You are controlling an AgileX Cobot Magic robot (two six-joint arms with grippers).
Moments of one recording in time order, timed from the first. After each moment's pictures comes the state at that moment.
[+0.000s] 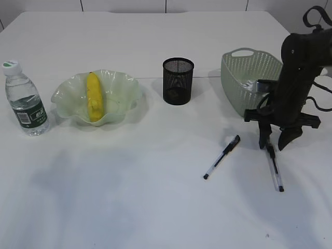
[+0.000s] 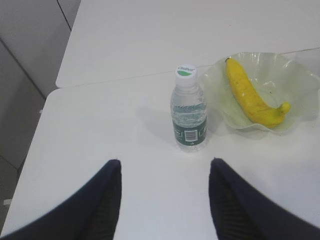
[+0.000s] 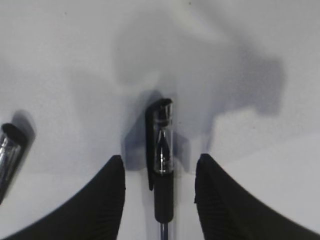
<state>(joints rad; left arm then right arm) 0.03 0.69 -0.69 0.10 0.54 0.00 0.05 2.22 -1.63 0.01 1.08 0.24</state>
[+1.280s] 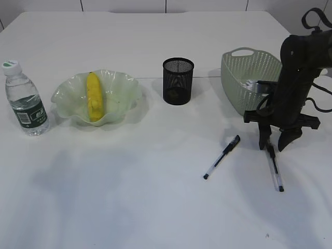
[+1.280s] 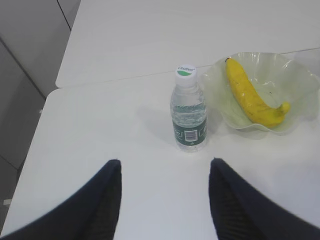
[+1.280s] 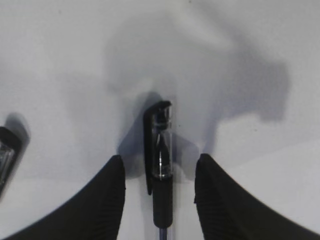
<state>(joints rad) 0.03 0.69 -0.69 0.10 0.54 0.00 0.05 2.23 -1.63 0.01 1.08 0.24</state>
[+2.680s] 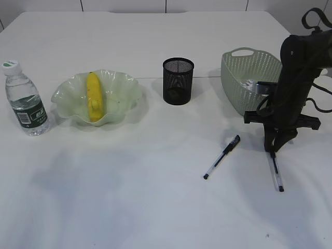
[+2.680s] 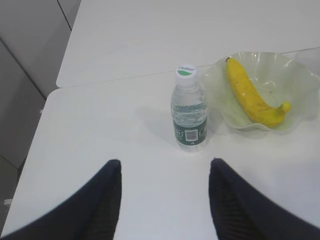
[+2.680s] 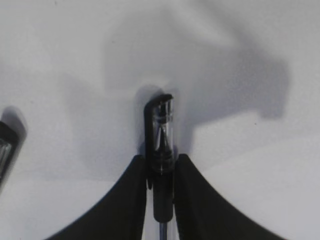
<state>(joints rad) 0.03 0.69 -0.69 0.10 0.54 0.00 0.05 2.23 -1.63 0.01 1.09 0.24</state>
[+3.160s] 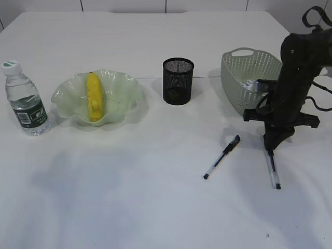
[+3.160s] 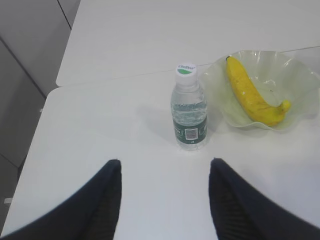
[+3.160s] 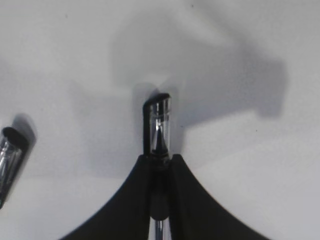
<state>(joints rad) 0.03 0.69 -0.69 0.10 0.55 0.00 0.05 2.23 -1.63 0.01 1.08 0.24</state>
